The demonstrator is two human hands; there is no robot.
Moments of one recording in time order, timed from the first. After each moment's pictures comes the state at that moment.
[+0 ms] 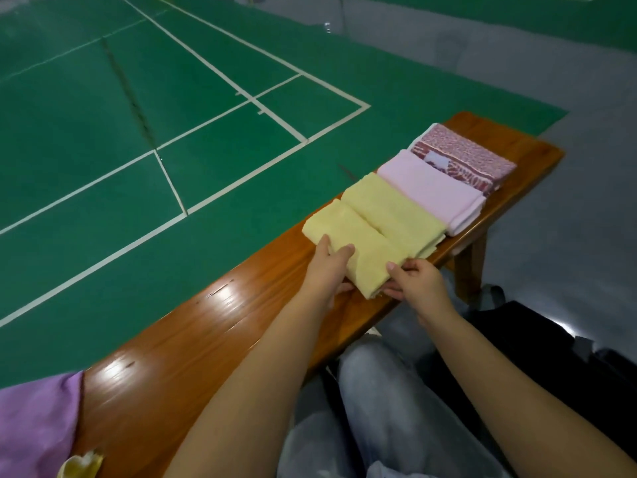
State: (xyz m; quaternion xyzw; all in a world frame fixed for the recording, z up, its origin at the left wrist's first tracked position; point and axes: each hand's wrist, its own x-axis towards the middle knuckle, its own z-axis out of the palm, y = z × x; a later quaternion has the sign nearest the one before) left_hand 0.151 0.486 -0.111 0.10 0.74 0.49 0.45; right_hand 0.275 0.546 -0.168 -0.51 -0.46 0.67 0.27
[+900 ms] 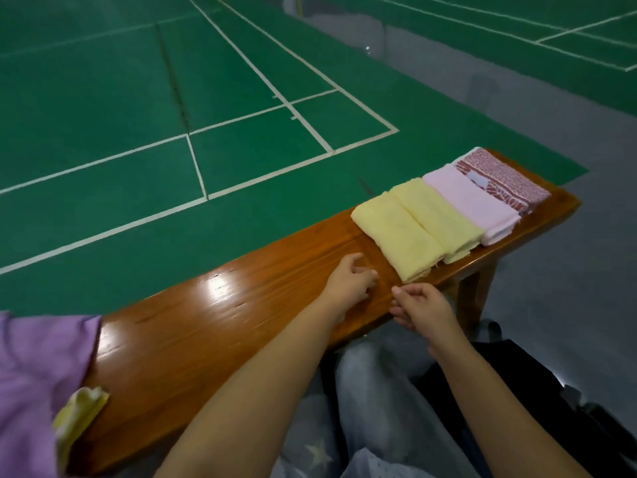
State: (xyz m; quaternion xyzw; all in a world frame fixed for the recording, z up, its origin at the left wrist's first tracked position) left_hand 0.163 0.455 -0.121 0.20 0.74 0.47 0.45; right_hand 0.294 0.513 -0.145 -0.49 -0.53 0.66 0.19
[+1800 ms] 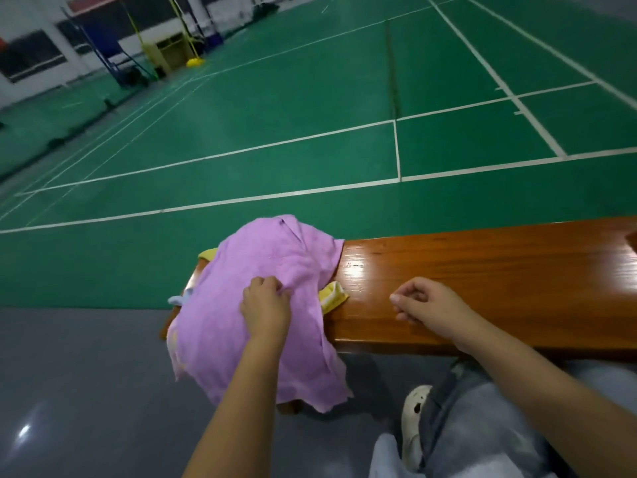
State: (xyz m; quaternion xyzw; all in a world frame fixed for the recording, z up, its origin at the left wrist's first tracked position) left_hand 0.051 0.013 -0.101 -0.06 0.99 0.14 -0.07; right_hand 0.149 0.261 -0.090 -0.13 -0.79 0.59 -0.07
